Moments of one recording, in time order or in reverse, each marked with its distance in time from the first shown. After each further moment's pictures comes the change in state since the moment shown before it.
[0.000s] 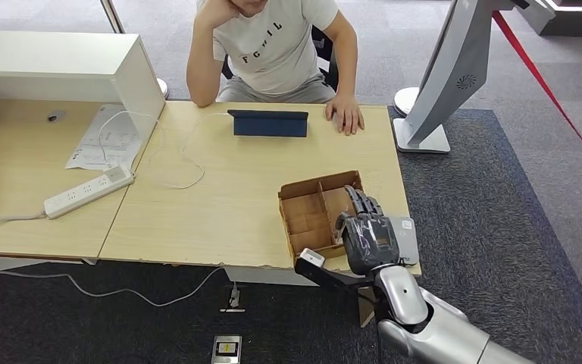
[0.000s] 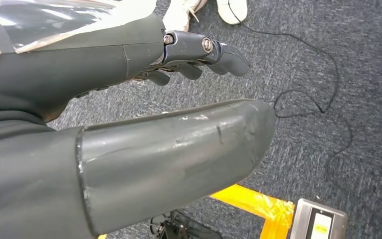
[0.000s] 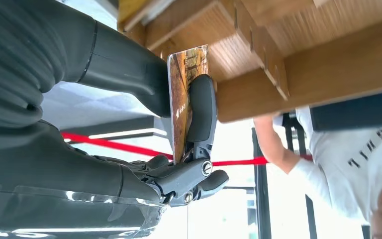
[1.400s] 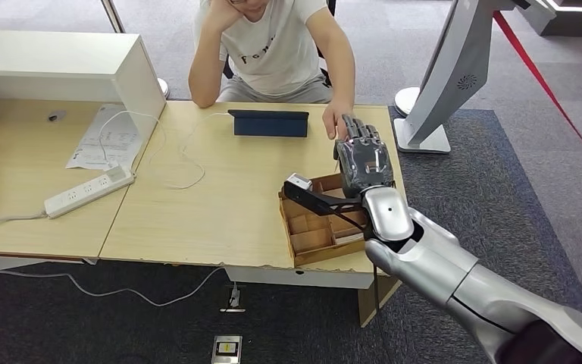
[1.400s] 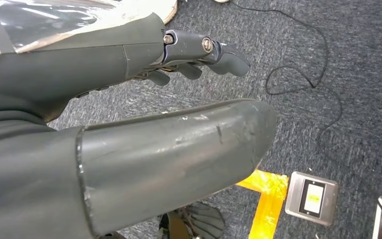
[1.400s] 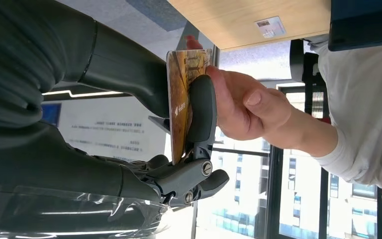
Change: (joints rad) left arm 0.000 -0.010 0.000 0.000 -0.023 -0.071 -0.015; right arm -0.319 0.161 -0.015 0.226 -0.028 0.208 0.020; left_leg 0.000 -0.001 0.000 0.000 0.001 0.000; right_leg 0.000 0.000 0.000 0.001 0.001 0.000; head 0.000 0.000
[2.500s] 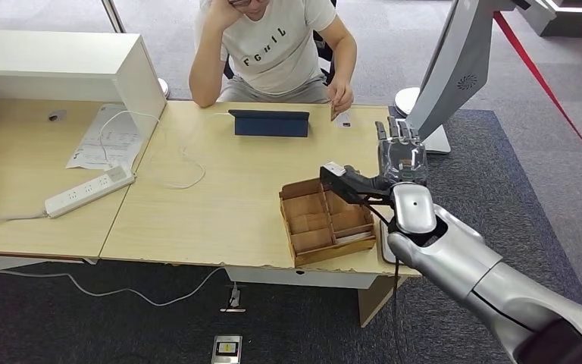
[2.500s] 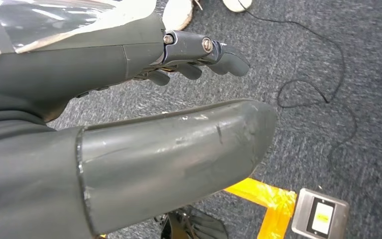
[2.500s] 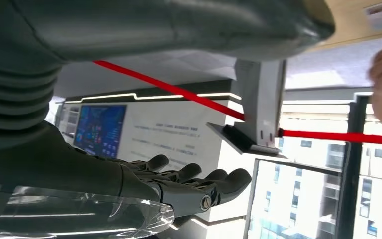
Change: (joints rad) left arm 0.003 -0.001 0.000 0.000 0.051 0.046 0.020; right arm -0.009 -0.097 -0.017 0.035 -0.010 0.054 0.143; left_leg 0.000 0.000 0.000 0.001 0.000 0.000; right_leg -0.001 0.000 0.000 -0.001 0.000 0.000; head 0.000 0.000
